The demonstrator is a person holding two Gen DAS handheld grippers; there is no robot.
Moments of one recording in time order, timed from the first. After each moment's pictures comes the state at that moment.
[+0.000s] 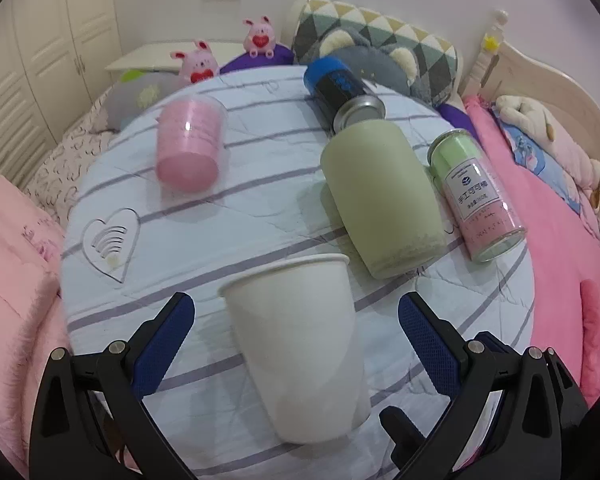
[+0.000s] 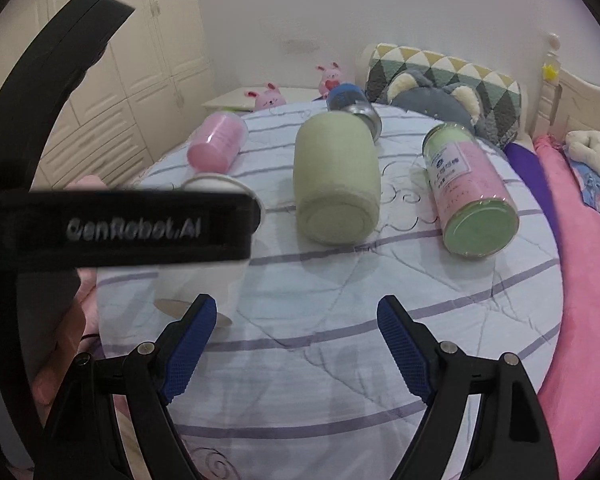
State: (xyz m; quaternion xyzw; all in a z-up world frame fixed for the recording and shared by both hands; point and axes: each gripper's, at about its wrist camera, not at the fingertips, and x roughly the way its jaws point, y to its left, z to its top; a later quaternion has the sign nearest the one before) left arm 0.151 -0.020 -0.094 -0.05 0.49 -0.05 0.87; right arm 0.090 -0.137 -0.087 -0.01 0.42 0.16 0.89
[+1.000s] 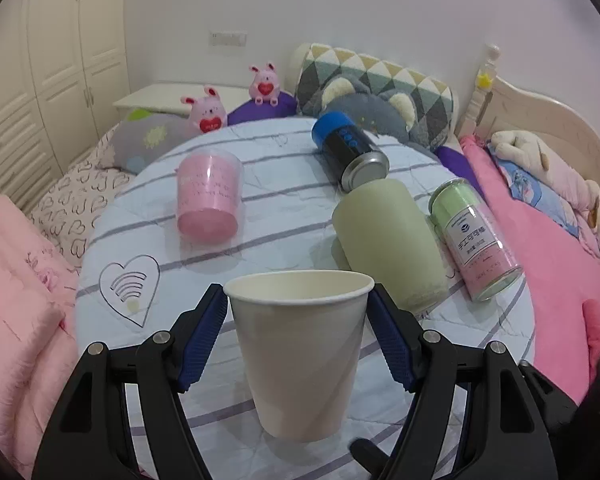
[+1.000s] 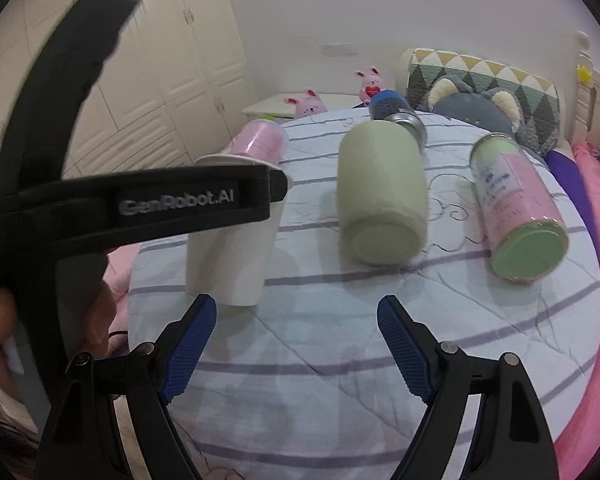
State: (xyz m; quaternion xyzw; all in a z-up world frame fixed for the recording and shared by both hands) left arm 0.143 0.001 -0.073 -0.05 0.39 -0.05 0.92; right arm 0.105 -0.126 -0.091 0.01 0.40 0.24 0.88
